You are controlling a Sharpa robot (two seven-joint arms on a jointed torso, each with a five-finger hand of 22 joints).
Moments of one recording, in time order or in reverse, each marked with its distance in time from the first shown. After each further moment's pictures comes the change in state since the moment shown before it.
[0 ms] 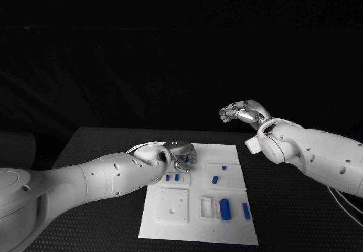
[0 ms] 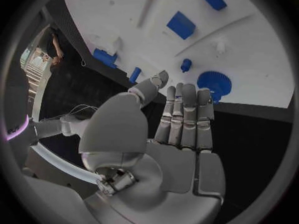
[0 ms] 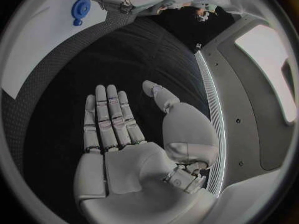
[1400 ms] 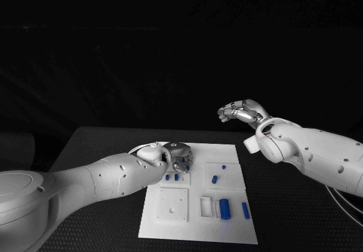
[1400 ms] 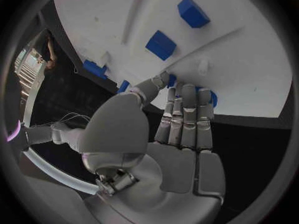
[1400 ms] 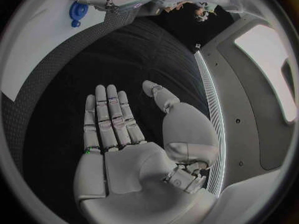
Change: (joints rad) left arm -0.025 0.057 0.005 -0.100 -0.037 0.061 -0.049; left_hand 0.004 0.017 -0.003 0.033 0.003 -0.027 0.022 -0.011 -0.045 0.054 -0.010 -0.038 -0.025 0.011 -0.004 0.043 0.022 0.000 0.007 -0.001 0.025 -0.001; right arm 0.000 0.003 0.000 0.004 0.000 0.000 0.000; right_hand 0.000 0.000 0.000 0.000 0.000 0.000 0.000 0.000 0.000 0.000 0.000 0.000 0.000 0.000 0.000 0.000 -0.001 0.000 0.000 0.000 0.000 0.001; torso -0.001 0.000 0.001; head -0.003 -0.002
